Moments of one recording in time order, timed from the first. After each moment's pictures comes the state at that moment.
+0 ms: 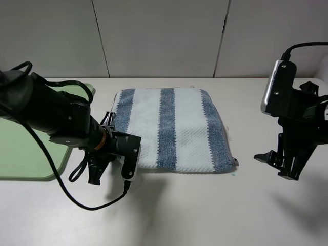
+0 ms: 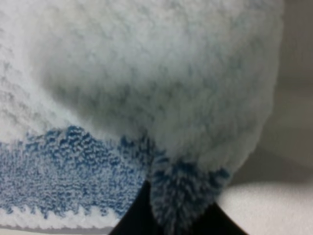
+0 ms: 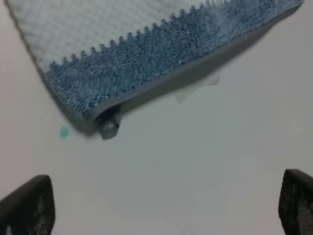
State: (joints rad) left arm -0.71 1.90 -0.75 0.92 0.14 0.20; right arm 0.39 1.16 -0.50 -0.04 0.36 -0.77
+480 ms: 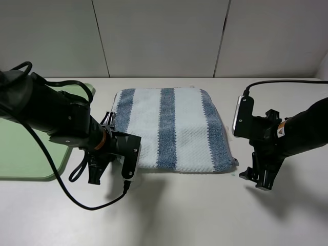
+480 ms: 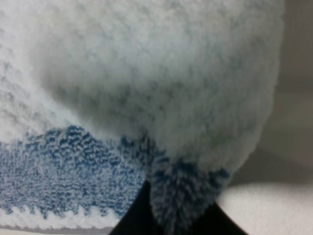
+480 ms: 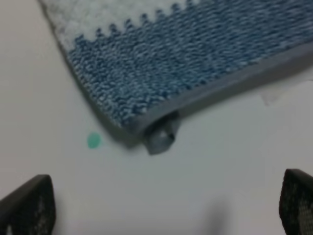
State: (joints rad) left arm -0.71 1.90 -0.75 0.92 0.14 0.20; right arm 0.39 1.56 -0.50 -0.05 0.16 -0.80
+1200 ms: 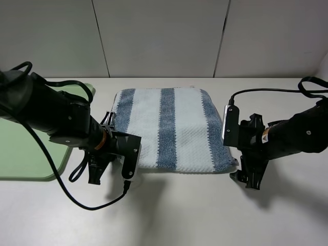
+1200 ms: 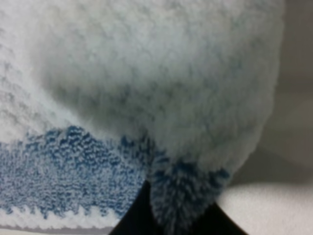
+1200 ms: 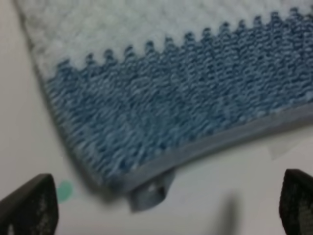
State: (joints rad) left arm -0.71 1.90 -0.75 0.92 0.14 0.20; right arm 0.39 1.72 -0.50 -0.07 -0.06 -0.90
